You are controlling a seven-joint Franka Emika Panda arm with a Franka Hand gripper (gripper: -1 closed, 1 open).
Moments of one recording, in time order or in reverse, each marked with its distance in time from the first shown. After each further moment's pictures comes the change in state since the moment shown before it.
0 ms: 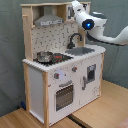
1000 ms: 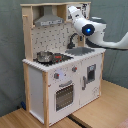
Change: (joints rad) arm 0.104 0.007 0.070 -0.005 0.026 -0.094 -0.002
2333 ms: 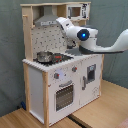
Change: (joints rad) arm -0.097 0.100 0.233 0.103 0.118 0.077 -0.068
